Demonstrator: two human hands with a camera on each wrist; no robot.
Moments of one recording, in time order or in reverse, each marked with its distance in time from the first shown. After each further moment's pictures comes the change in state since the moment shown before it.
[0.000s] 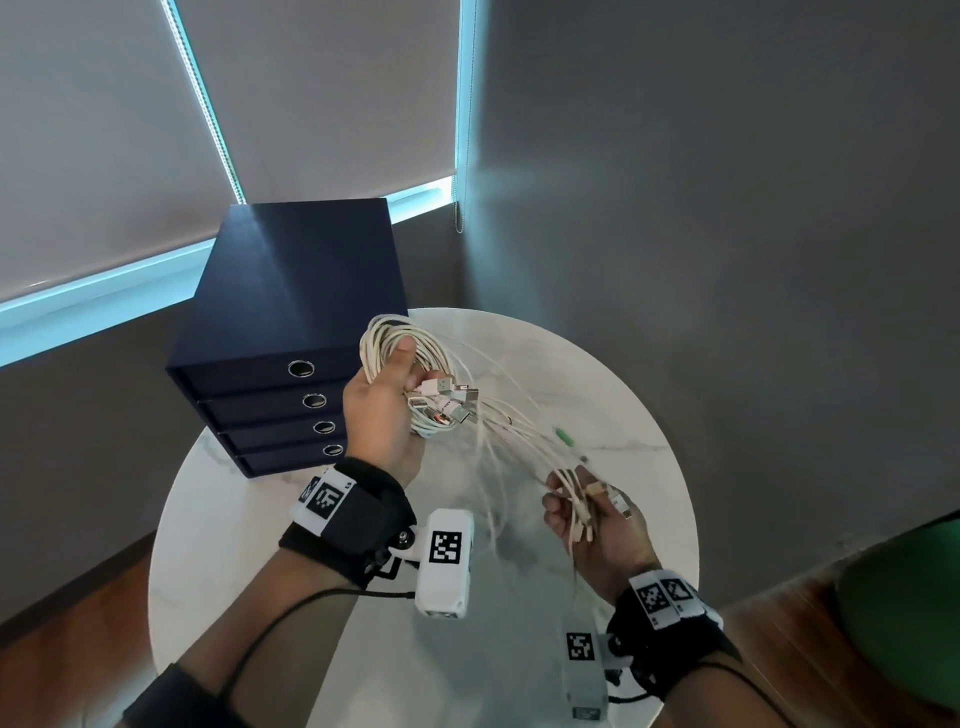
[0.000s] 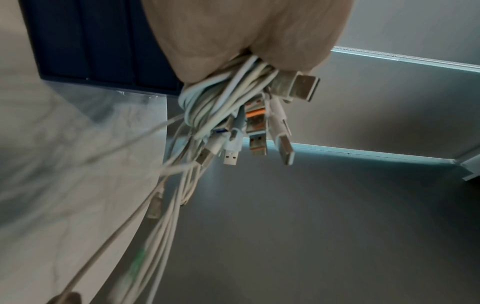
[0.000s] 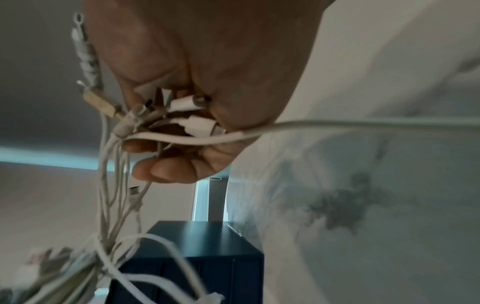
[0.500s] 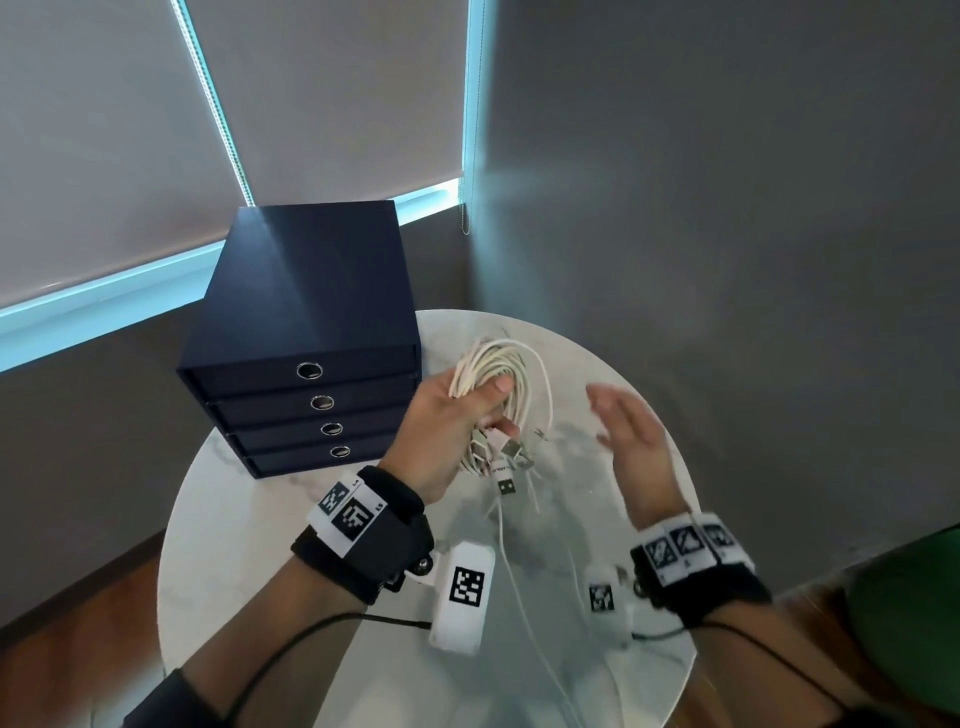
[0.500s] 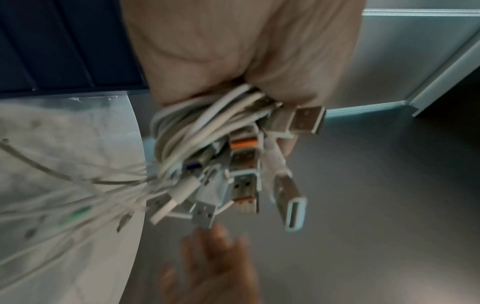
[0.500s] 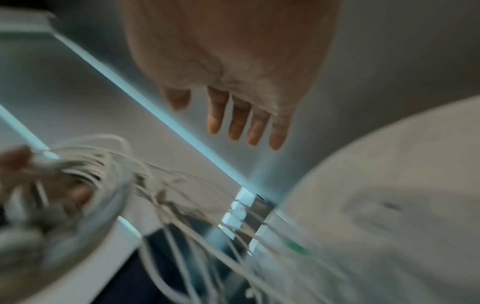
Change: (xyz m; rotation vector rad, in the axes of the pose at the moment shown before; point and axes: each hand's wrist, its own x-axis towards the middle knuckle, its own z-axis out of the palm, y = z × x) left_hand -0.025 -0.005 0.012 0.534 -0.442 -0.040; right_hand 0.027 -0.053 0.026 -0.727 0.083 -0.519
